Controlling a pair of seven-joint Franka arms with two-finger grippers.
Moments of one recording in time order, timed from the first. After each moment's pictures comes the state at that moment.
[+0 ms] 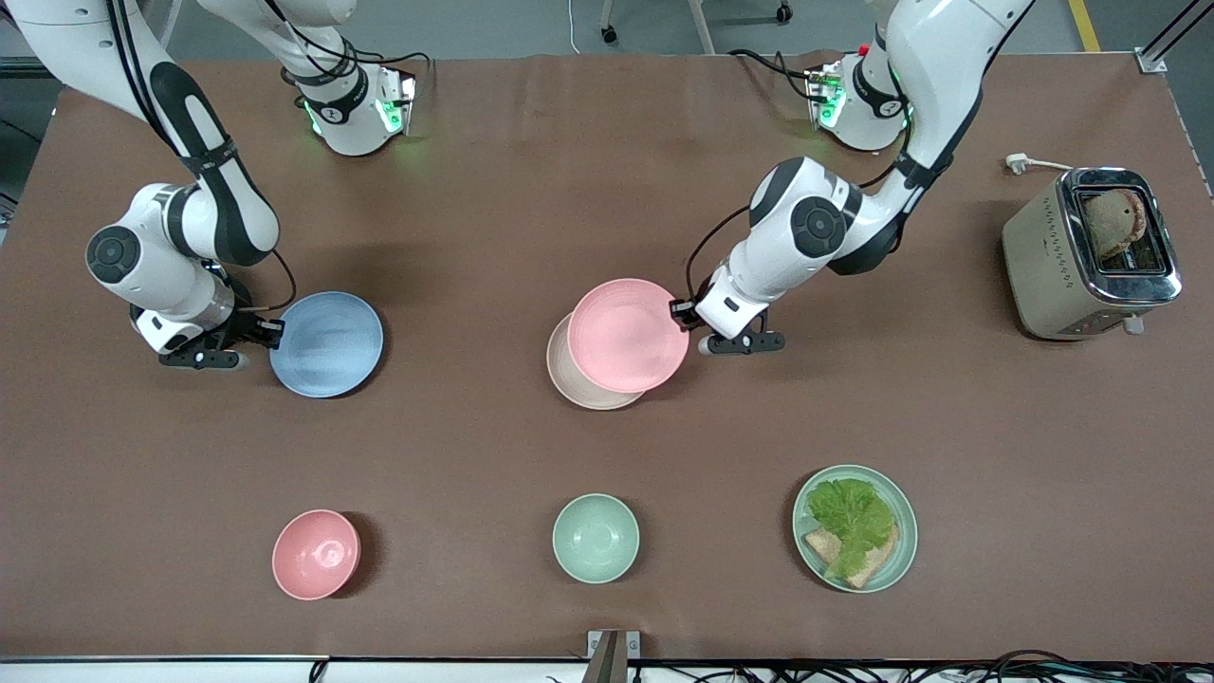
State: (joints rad) left arm -0.12 0.45 -0.54 -2.06 -0.17 2.62 -0.59; right arm -0.12 0.26 -0.03 -2.36 0.00 2.58 -0.11
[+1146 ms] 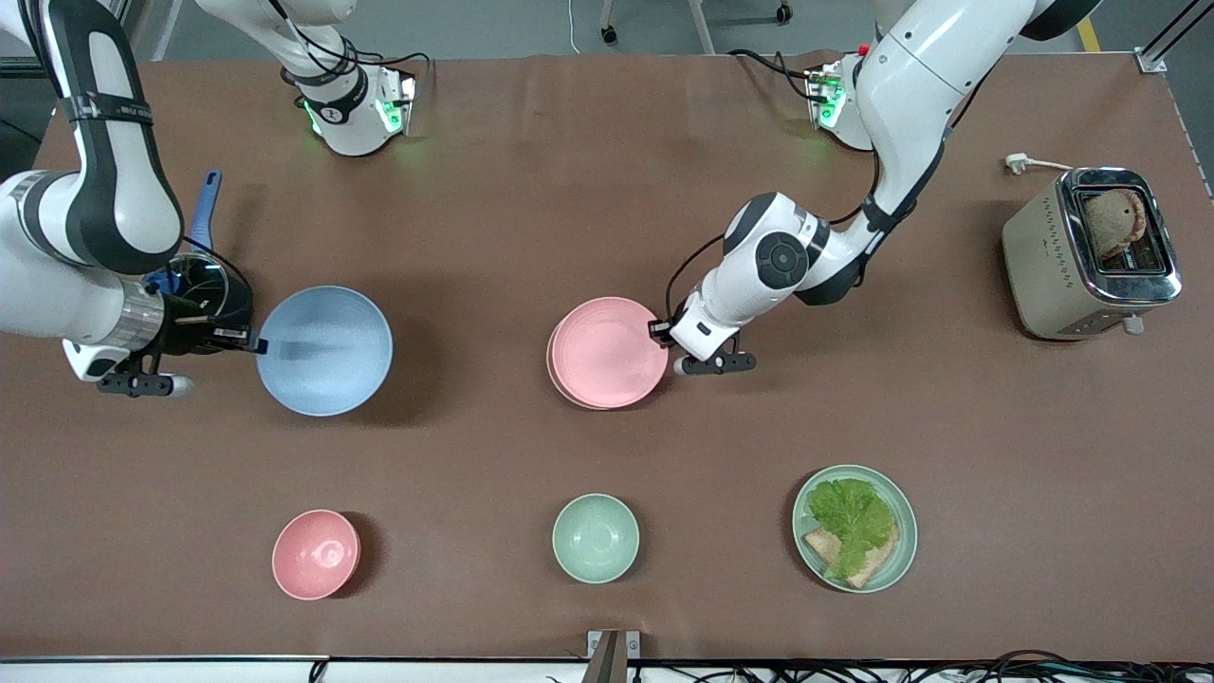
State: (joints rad) left arm -0.18 0.61 -0.51 -1.94 -0.08 2.65 -0.65; right arm -0.04 0.21 -0.01 -1.93 0.33 1.98 -0.12
